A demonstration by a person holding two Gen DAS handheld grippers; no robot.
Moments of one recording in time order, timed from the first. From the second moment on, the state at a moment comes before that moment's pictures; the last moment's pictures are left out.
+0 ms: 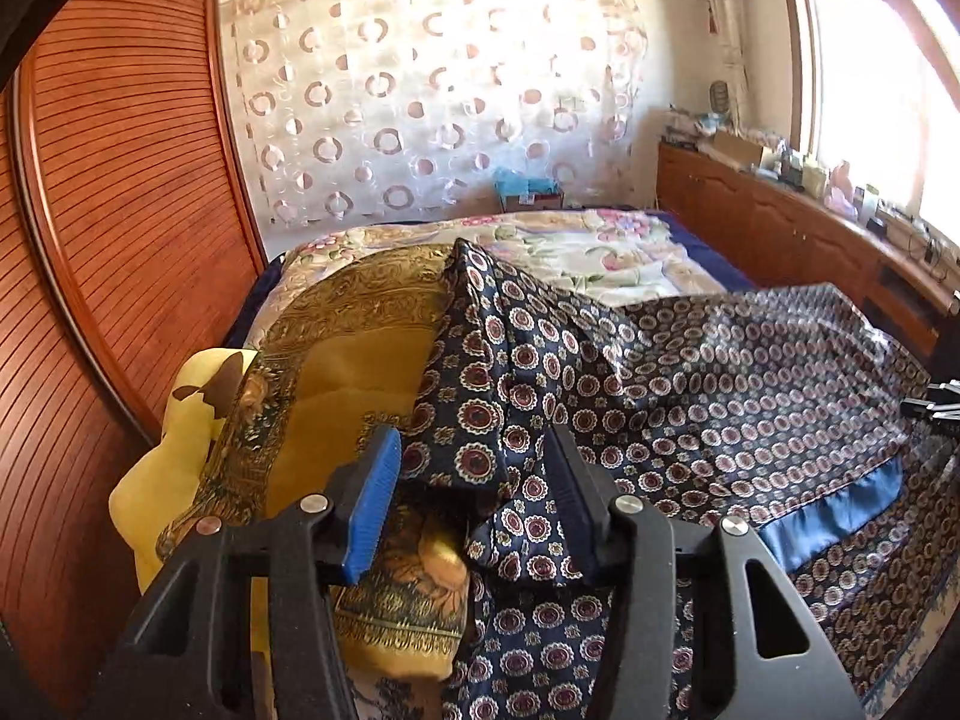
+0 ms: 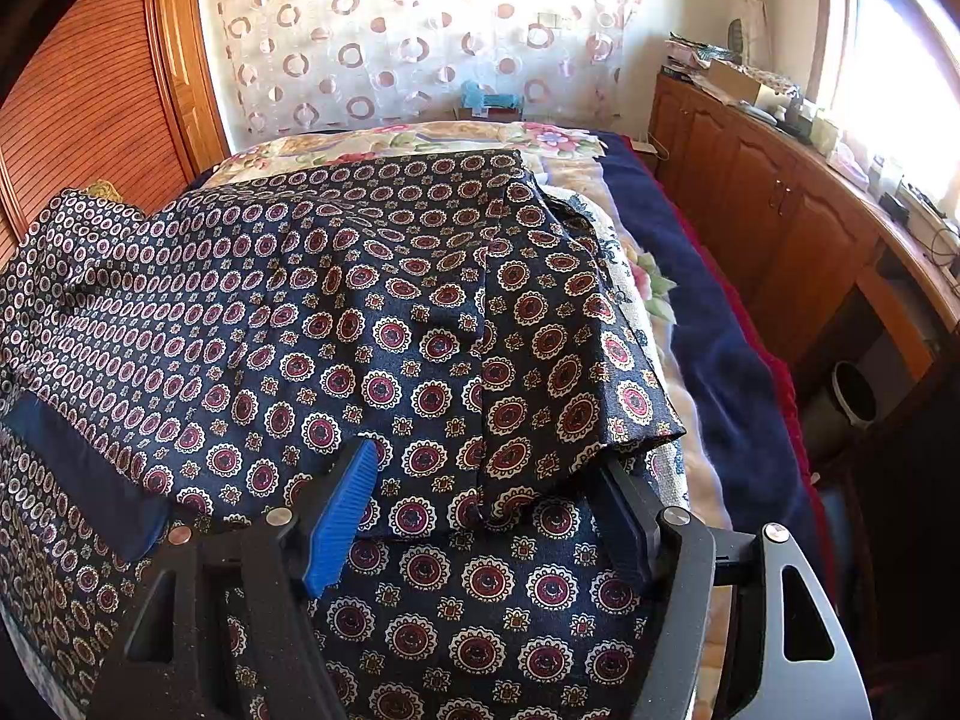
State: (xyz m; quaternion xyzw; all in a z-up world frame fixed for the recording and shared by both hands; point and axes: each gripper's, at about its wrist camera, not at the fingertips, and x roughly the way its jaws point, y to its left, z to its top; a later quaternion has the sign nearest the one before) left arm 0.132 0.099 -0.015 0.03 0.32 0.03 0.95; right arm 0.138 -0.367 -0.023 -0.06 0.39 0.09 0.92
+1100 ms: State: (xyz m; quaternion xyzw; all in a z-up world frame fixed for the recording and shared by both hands) left arm 0.101 0.064 -0.009 0.00 0.31 -0.03 0.95; right arm 0.138 -0.368 -0.023 -0.05 0.38 0.09 0.92
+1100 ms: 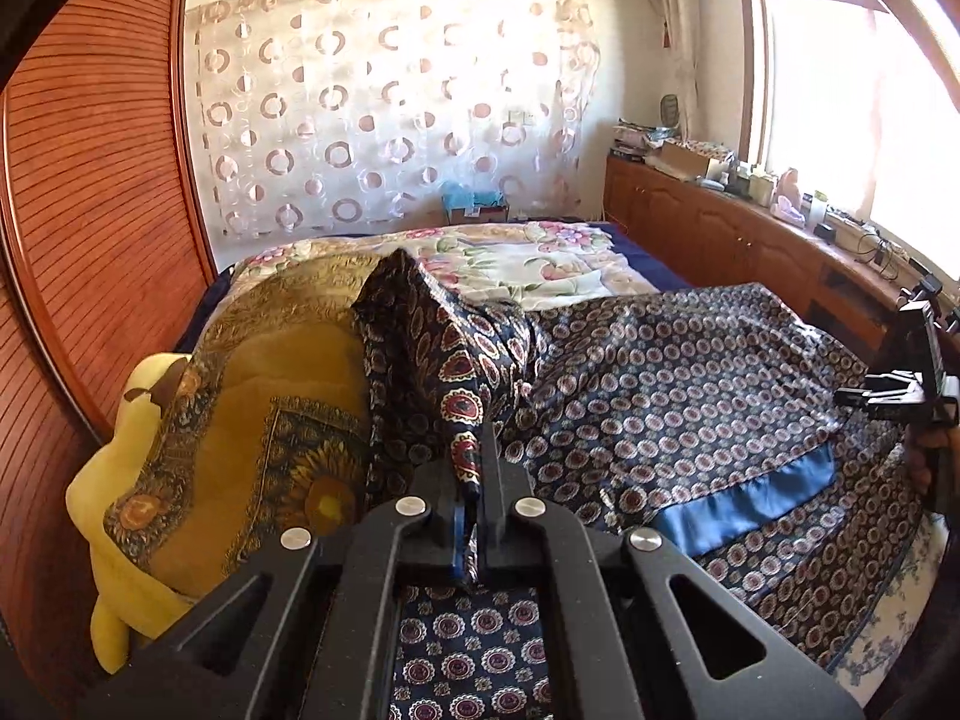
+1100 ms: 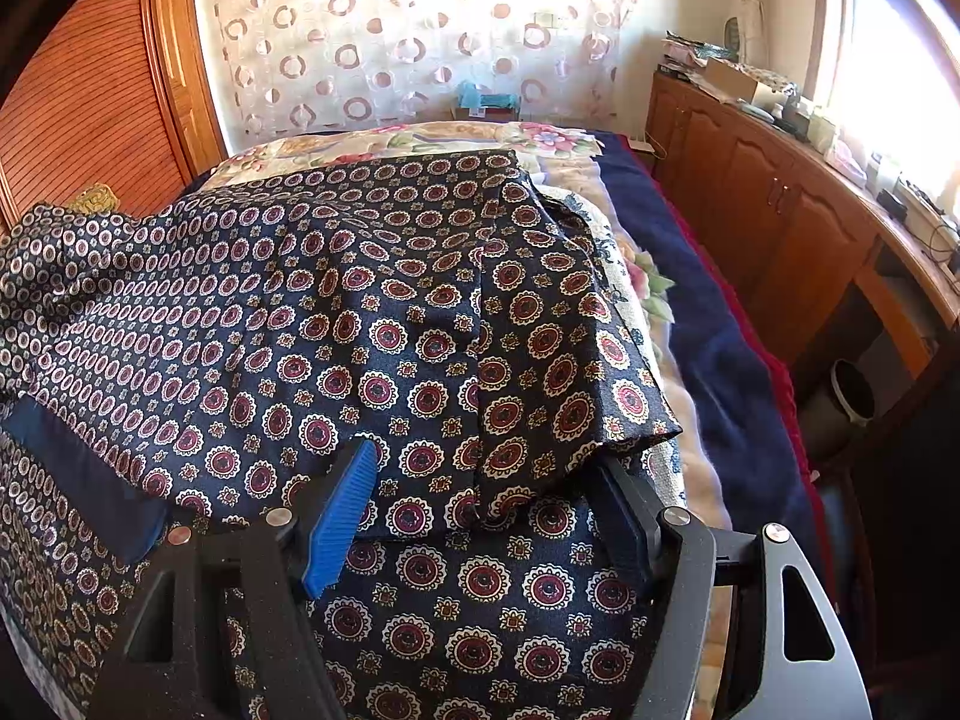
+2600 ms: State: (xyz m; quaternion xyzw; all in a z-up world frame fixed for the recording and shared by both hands) left arm 0.008 0.131 -0.069 -0.11 0.36 -0.01 0.93; right arm 0.037 -0.397 -0.015 -0.07 0.34 0.11 0.93
